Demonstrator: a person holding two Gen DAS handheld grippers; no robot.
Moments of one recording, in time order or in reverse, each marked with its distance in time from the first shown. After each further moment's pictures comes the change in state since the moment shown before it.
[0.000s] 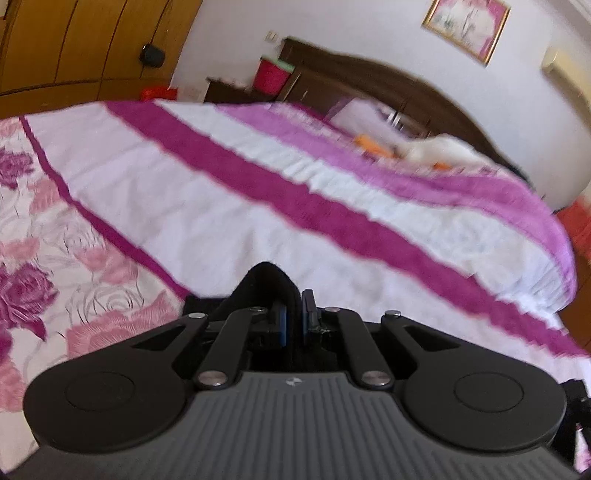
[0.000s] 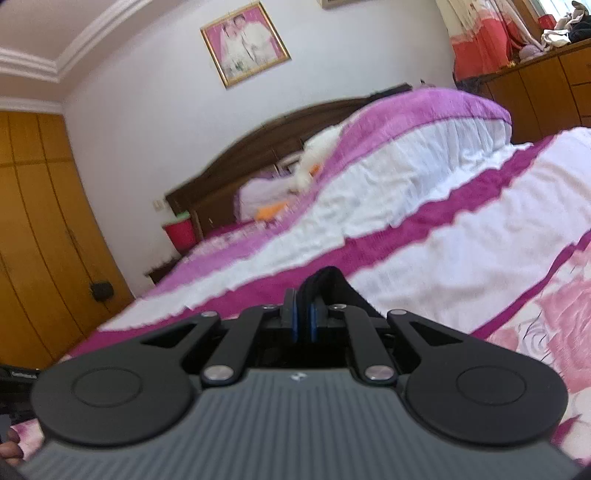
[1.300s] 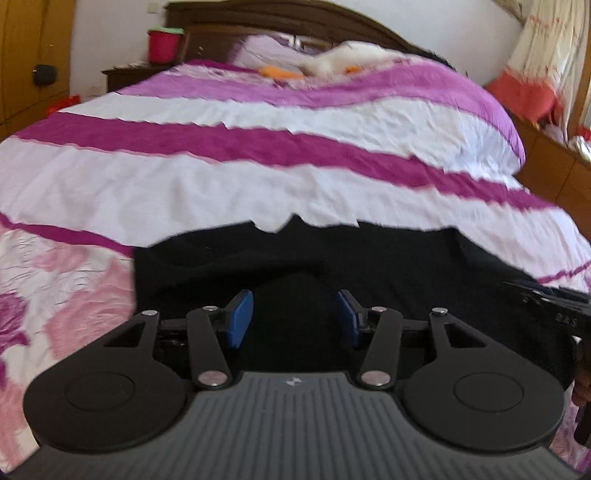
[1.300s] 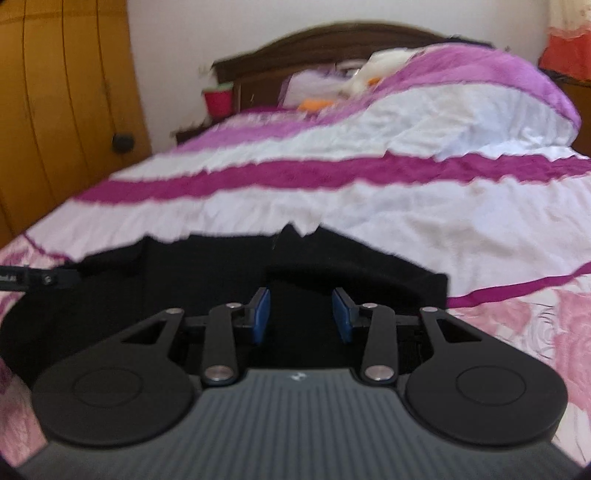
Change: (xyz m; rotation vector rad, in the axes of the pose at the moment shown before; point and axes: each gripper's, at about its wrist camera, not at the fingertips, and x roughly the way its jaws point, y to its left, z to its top) left arm -0.017 -0.024 -0.037 0.372 0.180 -0.172; right arm 0.017 0.021 -0.018 -0.341 0.379 0.078
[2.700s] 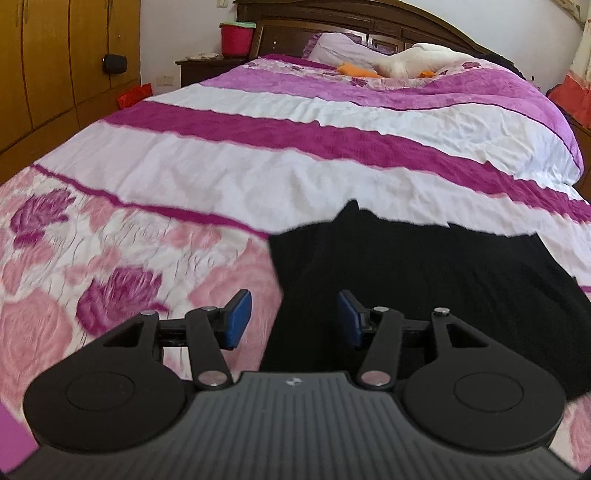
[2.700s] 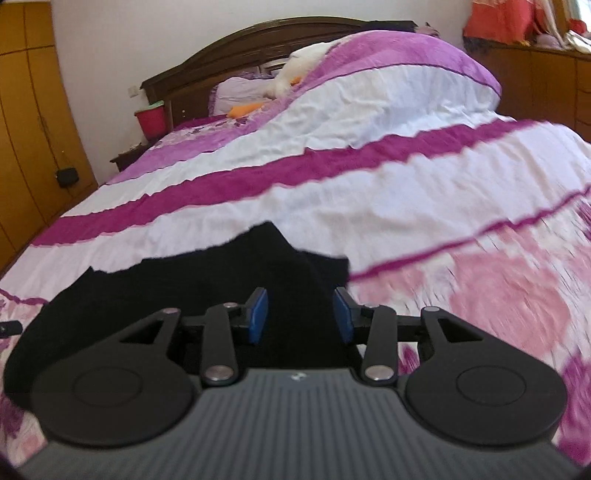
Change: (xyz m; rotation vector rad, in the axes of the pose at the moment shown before) left arm -0.074 0.055 -0.011 -0.086 0.022 0.221; right arm -0.080 -0.038 -0.011 0.221 -0.032 -0.156
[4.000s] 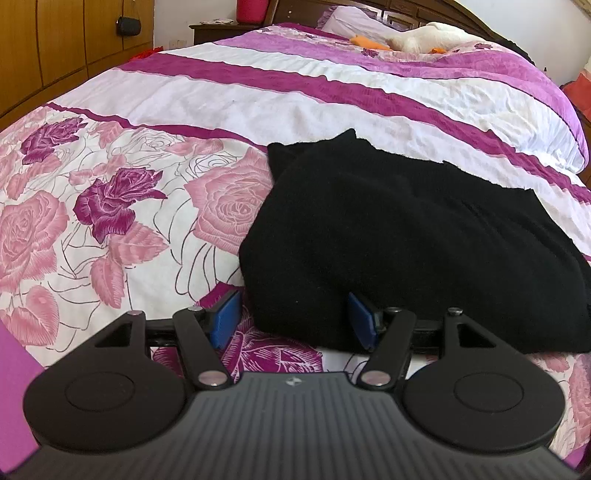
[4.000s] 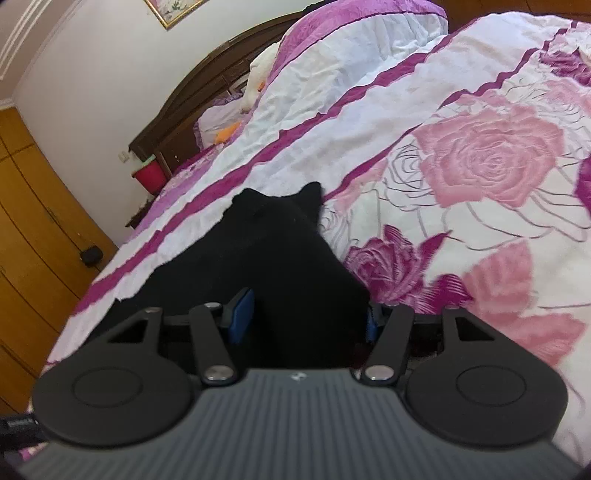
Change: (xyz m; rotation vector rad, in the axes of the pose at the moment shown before) left arm -0.004 -0.011 -0.061 -0.062 0.093 0.013; right arm 0.019 -0.038 -0.065 0.355 -0.041 0.145
